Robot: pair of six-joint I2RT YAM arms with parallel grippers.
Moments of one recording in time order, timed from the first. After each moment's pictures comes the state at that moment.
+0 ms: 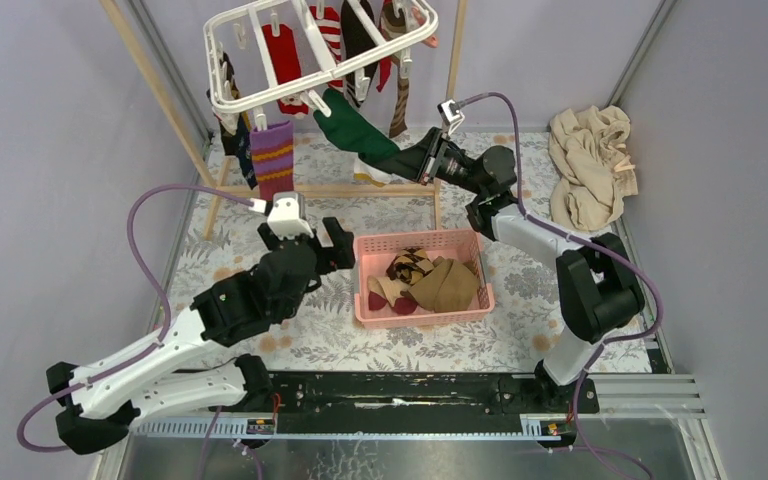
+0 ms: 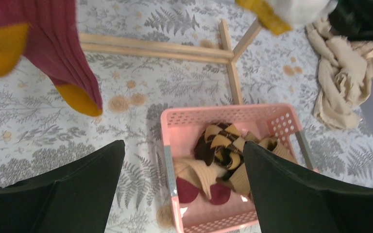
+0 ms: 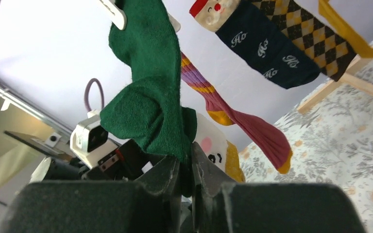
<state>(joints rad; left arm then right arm) -1.06 0.84 0.94 -0.55 -0.81 -0.64 0.48 1.69 1.14 0.98 -0.77 1.22</state>
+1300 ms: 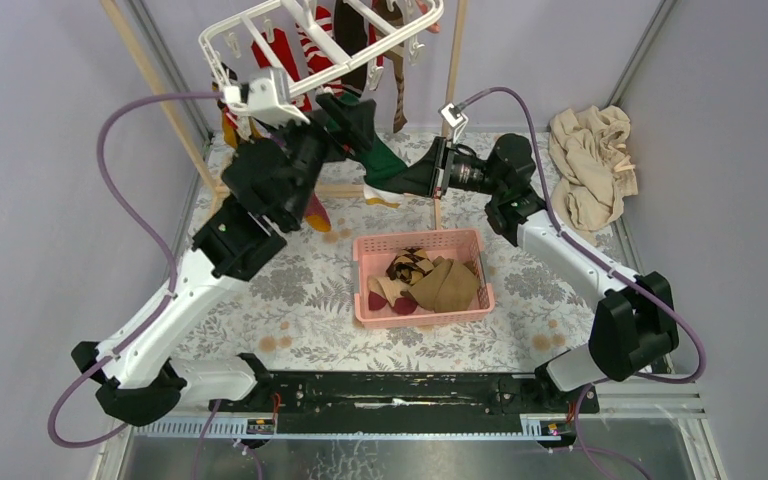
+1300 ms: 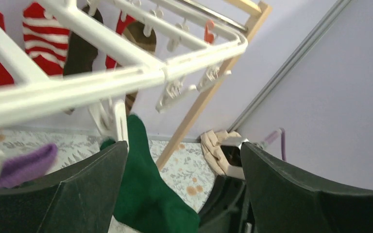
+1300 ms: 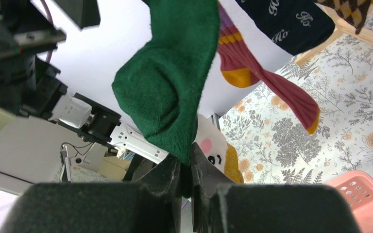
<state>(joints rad) -0.83 1.20 1.52 -0.12 -0.56 -0.40 0.47 1.49 1.15 0.53 -0.93 1.02</state>
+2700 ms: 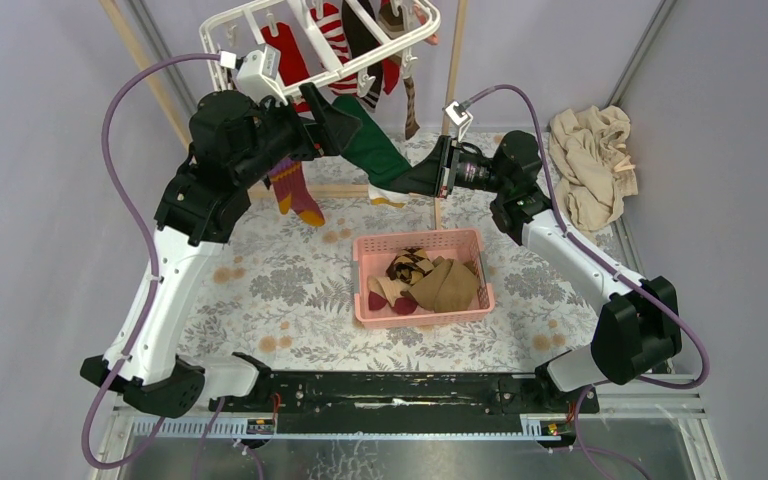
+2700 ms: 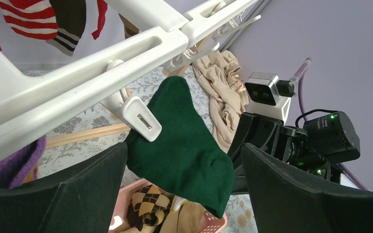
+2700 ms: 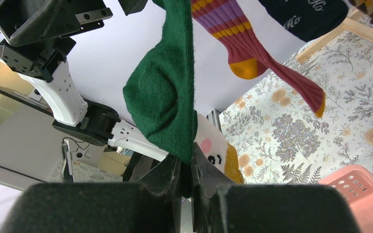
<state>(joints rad) -0.42 1.29 1.78 -0.61 0.14 -0.51 0.44 1.46 1.16 0.49 -0.97 1.00</state>
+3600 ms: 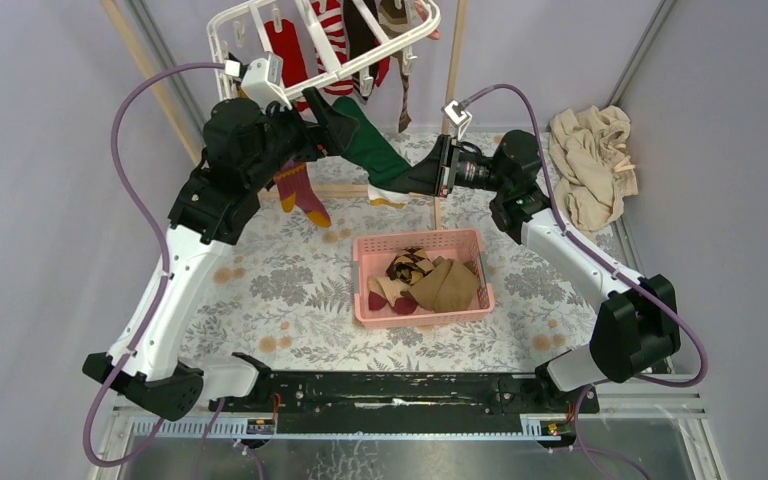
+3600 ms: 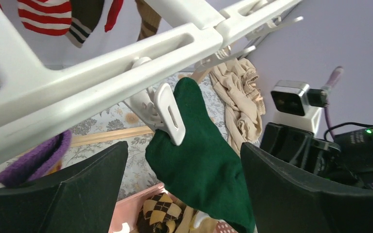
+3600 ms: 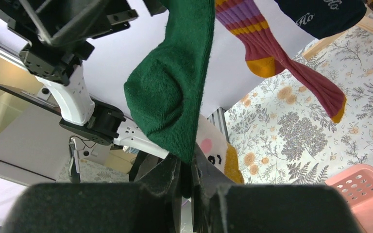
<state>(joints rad) -0.42 1.27 1.69 -0.53 0.06 -0.50 0.44 1.47 1.17 0.50 -0.99 1.03</state>
